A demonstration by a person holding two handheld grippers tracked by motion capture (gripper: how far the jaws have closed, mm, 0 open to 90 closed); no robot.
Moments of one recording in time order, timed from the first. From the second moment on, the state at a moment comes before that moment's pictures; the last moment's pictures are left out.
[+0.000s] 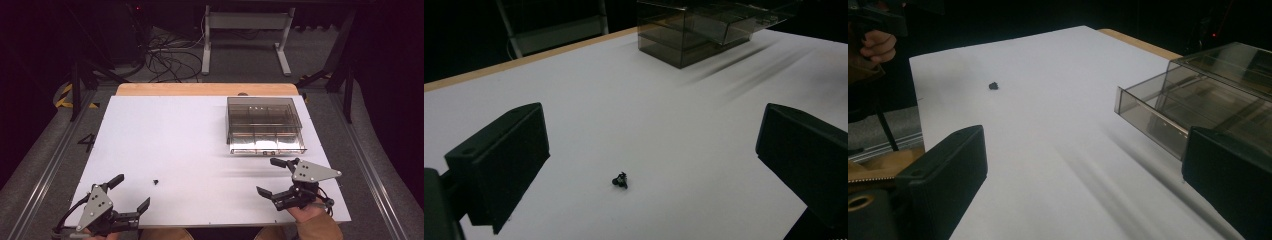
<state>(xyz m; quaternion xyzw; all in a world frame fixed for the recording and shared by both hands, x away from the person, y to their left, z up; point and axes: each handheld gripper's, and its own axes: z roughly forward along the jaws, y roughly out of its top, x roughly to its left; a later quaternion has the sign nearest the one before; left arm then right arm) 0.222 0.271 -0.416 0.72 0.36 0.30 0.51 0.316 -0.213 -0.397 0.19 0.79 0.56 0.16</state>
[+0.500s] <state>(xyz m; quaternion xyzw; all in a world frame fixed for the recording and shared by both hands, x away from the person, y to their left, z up) 0.222 0.271 -0.416 0.72 0.36 0.29 0.51 0.326 -0.176 -0.382 0.16 0.80 0.55 0.15</state>
